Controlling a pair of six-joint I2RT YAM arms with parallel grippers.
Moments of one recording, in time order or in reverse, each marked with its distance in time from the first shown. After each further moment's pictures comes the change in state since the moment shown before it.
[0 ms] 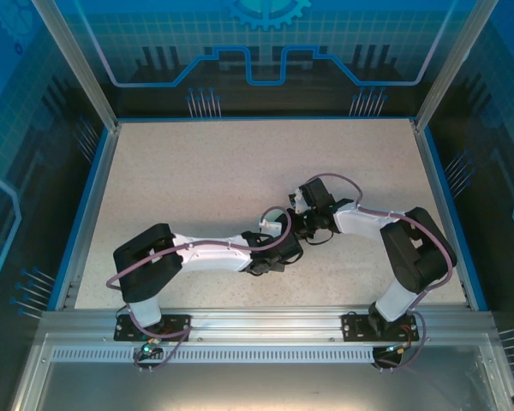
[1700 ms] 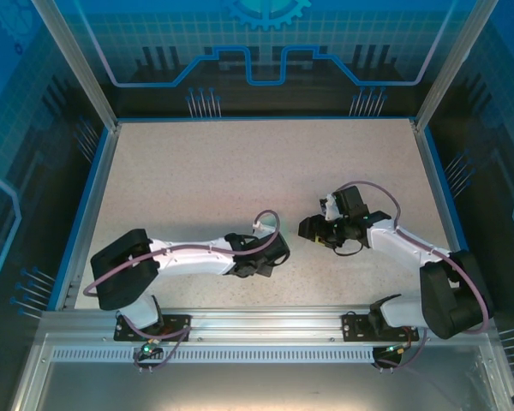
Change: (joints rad) left arm 0.016 -0.153 -0.133 -0.008 0.037 0.205; right arm -0.166 -0.338 -0.189 -0.166 0.016 -0.084
